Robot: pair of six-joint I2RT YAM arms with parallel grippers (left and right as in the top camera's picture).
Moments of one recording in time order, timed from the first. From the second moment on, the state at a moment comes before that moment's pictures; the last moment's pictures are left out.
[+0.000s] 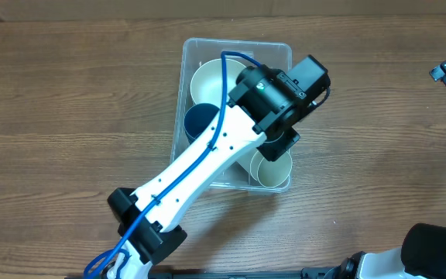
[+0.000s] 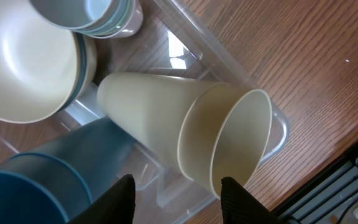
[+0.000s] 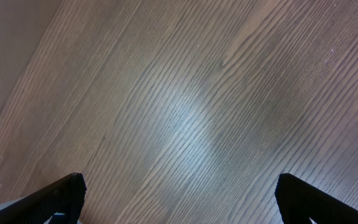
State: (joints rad) left arm -0.87 2.07 2.35 -1.65 -0.06 -0.03; right arm -0.43 1.65 1.92 -1.35 0.08 0.57
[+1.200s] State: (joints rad) left arm -0.95 2.10 2.12 -1.57 -0.27 -0.10; right arm -0.43 1.65 1.92 -1.35 0.08 0.57
